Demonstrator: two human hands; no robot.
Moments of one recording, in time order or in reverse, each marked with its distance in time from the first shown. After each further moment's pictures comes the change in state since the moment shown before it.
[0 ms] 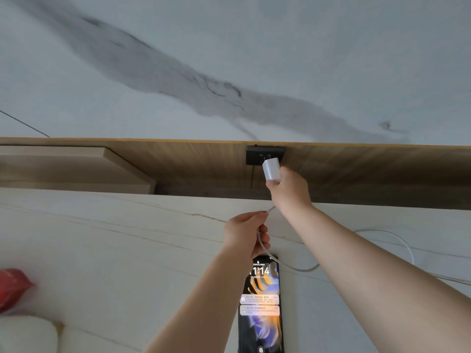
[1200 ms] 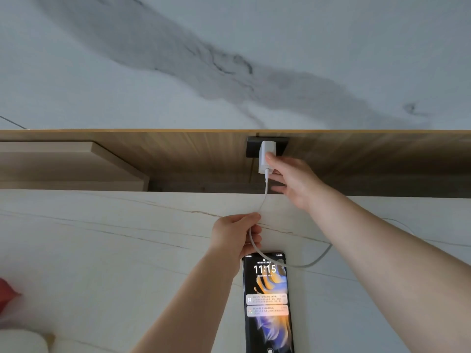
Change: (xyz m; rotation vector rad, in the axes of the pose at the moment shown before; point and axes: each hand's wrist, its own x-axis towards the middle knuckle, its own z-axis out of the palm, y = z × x) left_hand 0.018 -0.004 -0.032 0.122 -0.032 -0.013; right_hand 0.024 0.006 0.002 0.799 -0.306 0.174
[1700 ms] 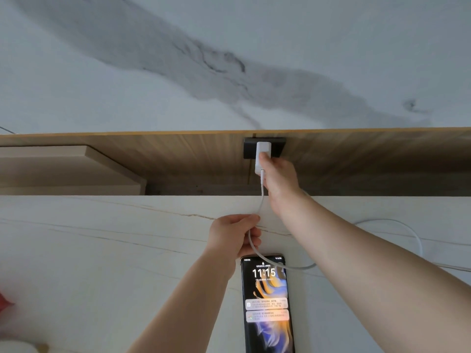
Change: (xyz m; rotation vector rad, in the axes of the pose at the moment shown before) left_hand 0.005 0.003 0.000 0.045 0.003 0.004; right_hand 0.010 0.012 0.030 0.018 0.259 -0.076
